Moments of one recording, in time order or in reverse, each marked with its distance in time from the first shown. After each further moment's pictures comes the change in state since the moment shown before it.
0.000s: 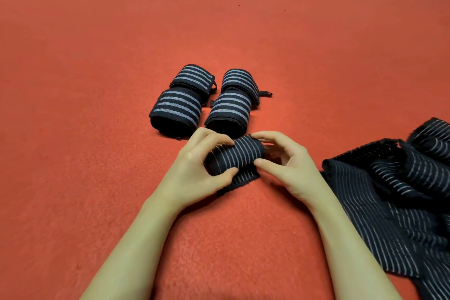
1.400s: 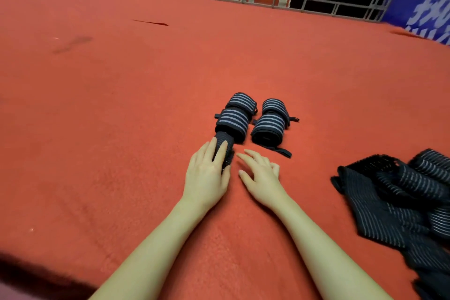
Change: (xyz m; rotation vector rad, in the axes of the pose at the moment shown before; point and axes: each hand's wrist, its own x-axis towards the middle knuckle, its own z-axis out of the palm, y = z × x) left_hand -0.082 0.000 -0.061 0.690 0.077 -0.242; right_hand -0.008 -0.010 0.130 -0.909 -0.101 -0.008
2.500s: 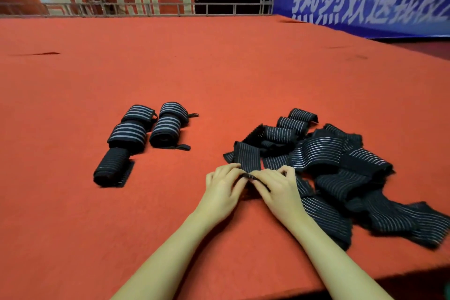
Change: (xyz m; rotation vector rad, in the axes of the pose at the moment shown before) left_hand -0.032 0.221 0.053 -0.491 -0.298 0.341; right_hand -0.196 0.135 -0.107 -0.224 0.666 -0.026
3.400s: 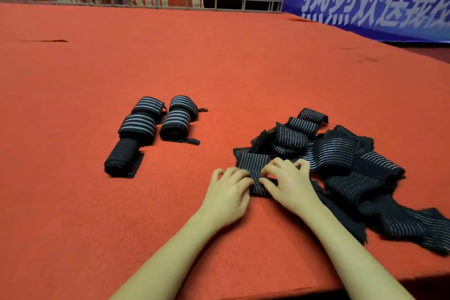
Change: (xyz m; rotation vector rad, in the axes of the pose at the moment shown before) left_hand -0.014 -0.007 -0.008 0.299 0.107 0.220; right_hand 0.027 -0.006 -0.016 -0.251 -0.333 0.098
